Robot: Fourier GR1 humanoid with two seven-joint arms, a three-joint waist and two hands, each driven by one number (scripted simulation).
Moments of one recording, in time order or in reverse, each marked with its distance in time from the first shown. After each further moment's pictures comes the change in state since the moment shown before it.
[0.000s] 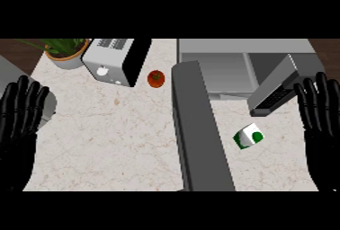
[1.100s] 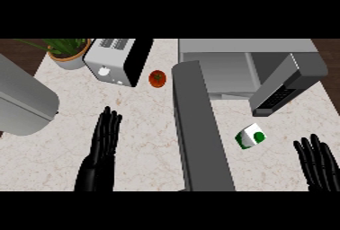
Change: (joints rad) left arm 0.137 -0.135 -0.468 0.191 -0.059 0.360 -0.189; right arm 0.456 0.008 0.000 0.015 -0.049 0.161 -0.232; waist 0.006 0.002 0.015
